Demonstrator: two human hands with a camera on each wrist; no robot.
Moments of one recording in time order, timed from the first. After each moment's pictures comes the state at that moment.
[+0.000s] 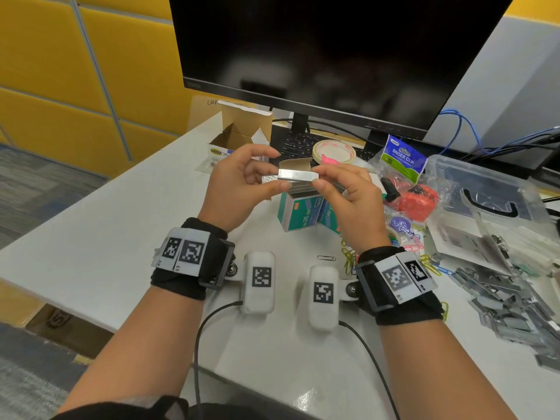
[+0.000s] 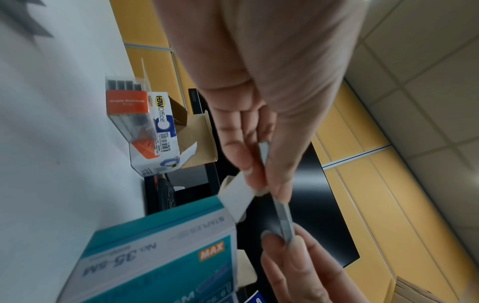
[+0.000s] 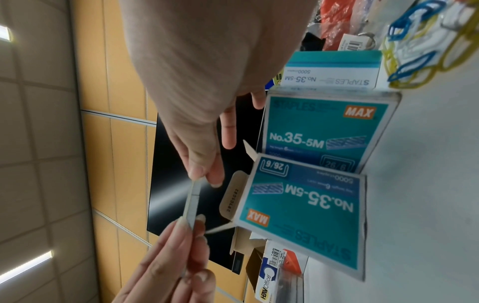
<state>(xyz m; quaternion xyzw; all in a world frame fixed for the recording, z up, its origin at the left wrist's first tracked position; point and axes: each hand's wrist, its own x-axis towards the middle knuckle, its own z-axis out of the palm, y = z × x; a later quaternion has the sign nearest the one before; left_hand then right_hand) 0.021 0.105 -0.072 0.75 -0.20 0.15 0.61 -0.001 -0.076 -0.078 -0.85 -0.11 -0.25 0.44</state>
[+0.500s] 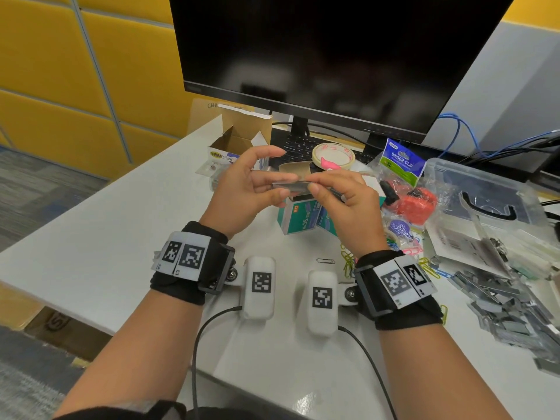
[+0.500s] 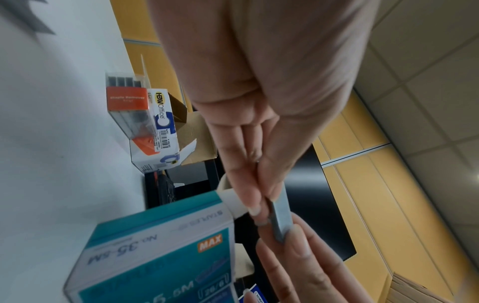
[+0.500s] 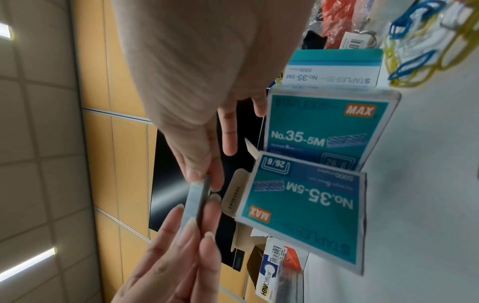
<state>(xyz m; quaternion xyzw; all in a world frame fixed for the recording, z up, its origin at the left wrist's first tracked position) 0.018 0.101 -0.070 0.71 -0.22 0.05 0.67 -0.003 -0.074 -0.077 -0.84 -0.15 -0.26 0.45</state>
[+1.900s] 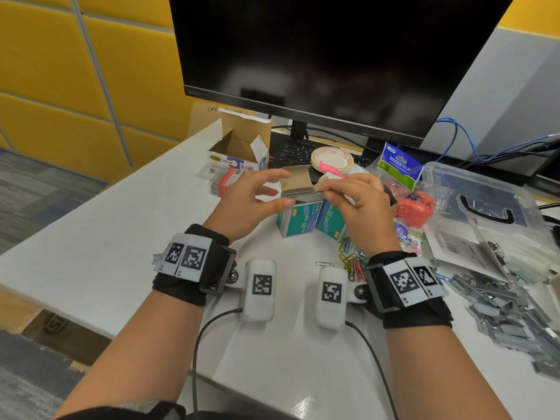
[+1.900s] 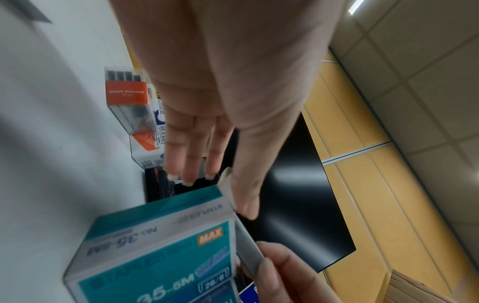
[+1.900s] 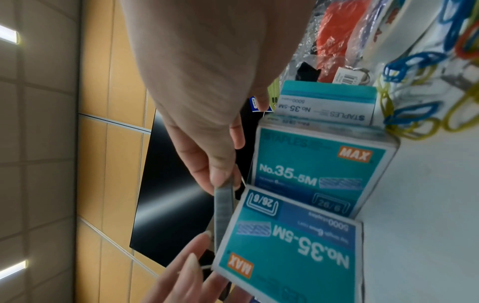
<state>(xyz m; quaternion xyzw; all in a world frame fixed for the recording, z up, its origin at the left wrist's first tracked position) 0.025 0.099 -0.078 0.82 -0.17 0.03 0.54 0.005 -0.097 -0.078 -0.89 -0.11 -0.28 0.35</state>
